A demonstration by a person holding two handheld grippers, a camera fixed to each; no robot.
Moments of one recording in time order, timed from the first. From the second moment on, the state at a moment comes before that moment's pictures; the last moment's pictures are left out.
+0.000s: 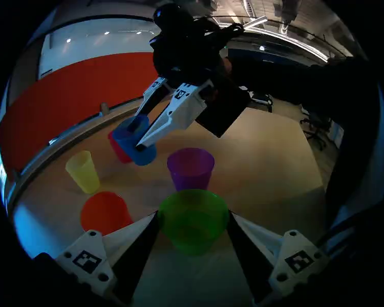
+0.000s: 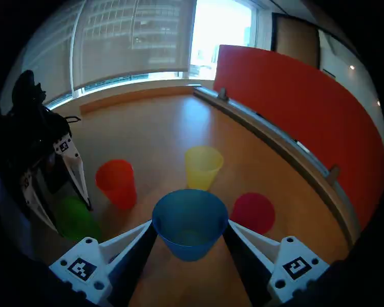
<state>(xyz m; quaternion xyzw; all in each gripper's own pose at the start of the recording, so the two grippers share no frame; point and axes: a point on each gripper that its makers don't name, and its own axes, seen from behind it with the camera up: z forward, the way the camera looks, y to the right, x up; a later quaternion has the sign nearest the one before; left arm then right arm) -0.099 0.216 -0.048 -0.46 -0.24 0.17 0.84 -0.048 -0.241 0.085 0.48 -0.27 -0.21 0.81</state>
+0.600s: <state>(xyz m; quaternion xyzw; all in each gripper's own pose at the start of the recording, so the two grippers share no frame) -0.104 0.215 -0.048 -0.46 -0.24 0.15 0.84 -0.056 -0.244 0.086 0.48 -0.28 -0.21 0.80</state>
